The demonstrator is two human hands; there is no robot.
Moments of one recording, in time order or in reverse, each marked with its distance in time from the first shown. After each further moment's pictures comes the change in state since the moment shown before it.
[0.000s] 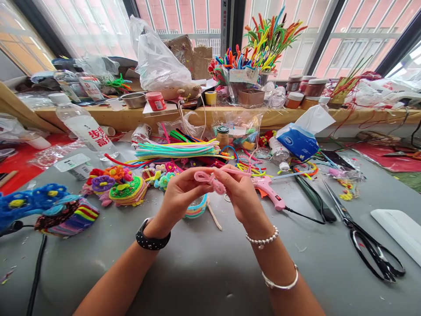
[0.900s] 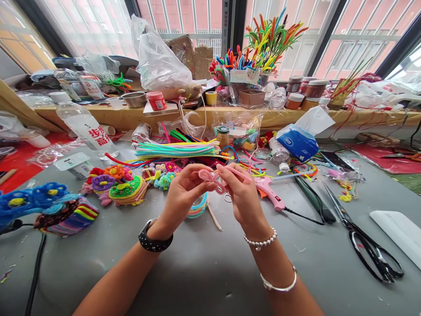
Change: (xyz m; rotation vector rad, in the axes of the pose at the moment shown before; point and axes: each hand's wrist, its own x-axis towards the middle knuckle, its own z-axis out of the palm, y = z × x) left_hand 0.003 -0.009 0.003 0.004 0.071 0.048; right_hand 0.001 0.003 0.000 0.048 0.048 -0.154
